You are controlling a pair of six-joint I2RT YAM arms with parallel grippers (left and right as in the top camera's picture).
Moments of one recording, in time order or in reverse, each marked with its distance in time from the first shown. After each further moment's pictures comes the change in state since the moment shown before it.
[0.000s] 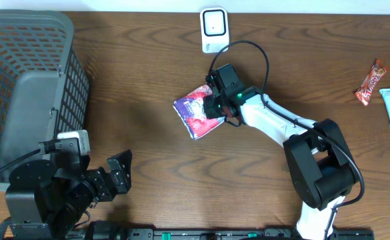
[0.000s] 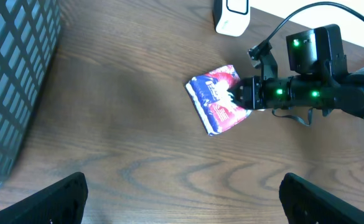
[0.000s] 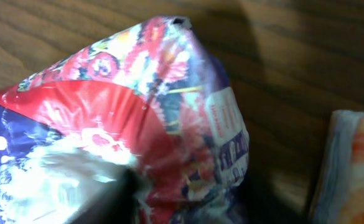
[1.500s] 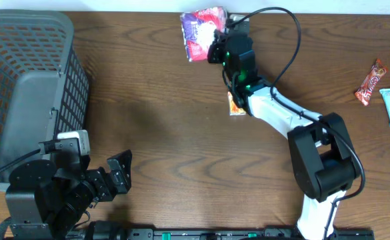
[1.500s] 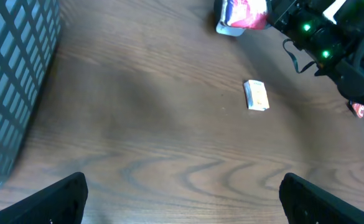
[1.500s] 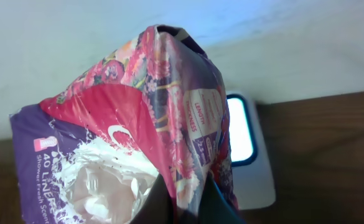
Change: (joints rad) left arm 0.000 0.000 0.000 0.000 0.000 0.000; right arm -0.097 0.039 0.058 0.819 0.277 0.115
